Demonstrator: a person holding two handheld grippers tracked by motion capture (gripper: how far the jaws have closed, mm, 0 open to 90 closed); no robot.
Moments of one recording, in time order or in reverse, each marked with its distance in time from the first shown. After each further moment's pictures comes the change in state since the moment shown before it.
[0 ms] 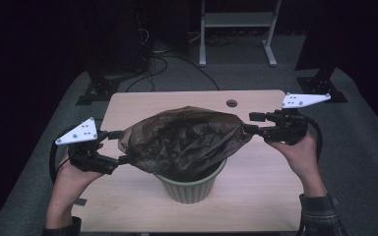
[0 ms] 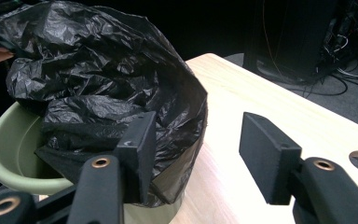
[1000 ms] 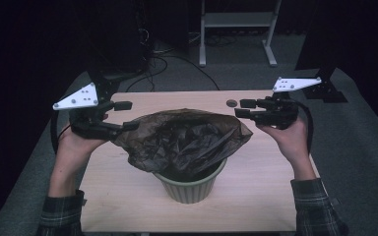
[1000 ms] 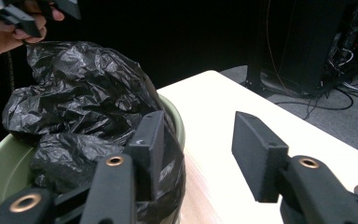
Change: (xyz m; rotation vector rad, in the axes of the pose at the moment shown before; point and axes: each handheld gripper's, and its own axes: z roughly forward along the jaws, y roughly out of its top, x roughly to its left) left arm 0.035 0.067 0.010 -0.052 0.003 0.089; right arm -0.012 0.032 0.021 -0.033 0.027 -0.010
